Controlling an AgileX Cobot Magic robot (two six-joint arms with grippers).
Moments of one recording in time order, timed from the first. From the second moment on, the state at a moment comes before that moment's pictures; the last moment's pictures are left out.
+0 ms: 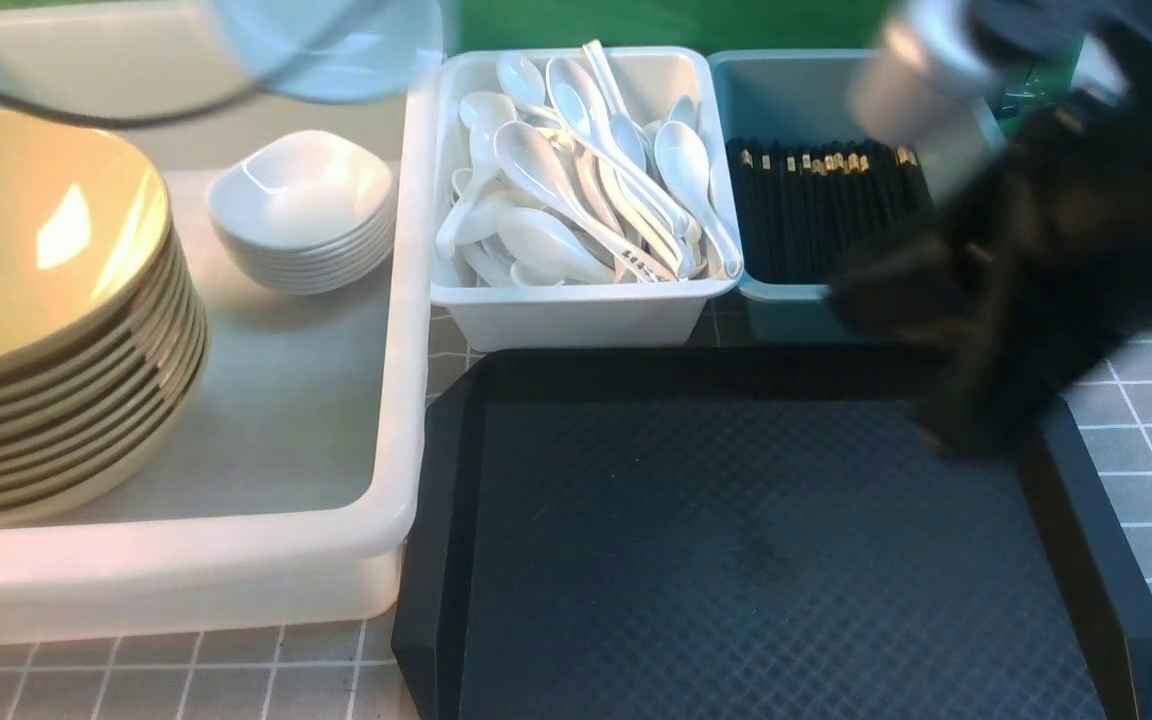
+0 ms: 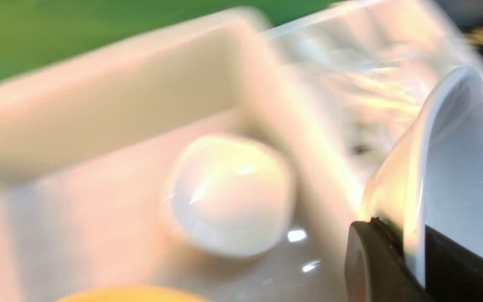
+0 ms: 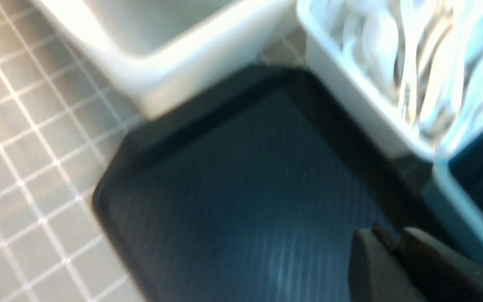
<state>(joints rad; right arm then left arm) 0.80 1.22 -1.35 -0.10 0.94 -0.08 -0.04 1.65 -1.94 -0.18 1.12 0.25</state>
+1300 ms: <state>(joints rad) 0.76 1.40 -1.42 -0.20 0.81 -0.18 0.06 2.10 -1.94 -0.25 0.78 0.40</state>
